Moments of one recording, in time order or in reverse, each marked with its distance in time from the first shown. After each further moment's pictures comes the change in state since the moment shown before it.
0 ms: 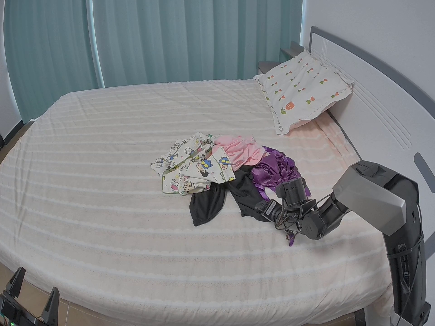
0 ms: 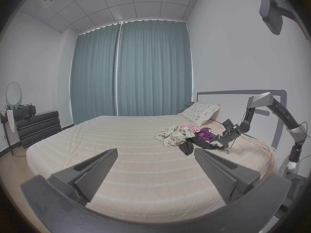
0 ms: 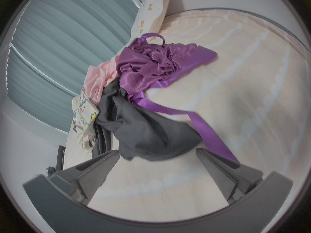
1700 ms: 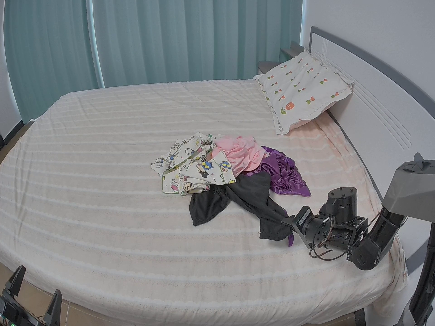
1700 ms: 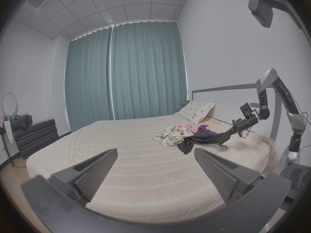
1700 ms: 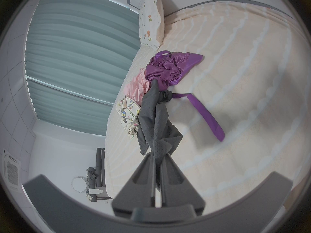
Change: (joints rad) left arm 0.000 0.000 0.000 -0.011 -0.039 0.072; right arm -0.005 -0.362 0.701 -0.546 0.225 0.178
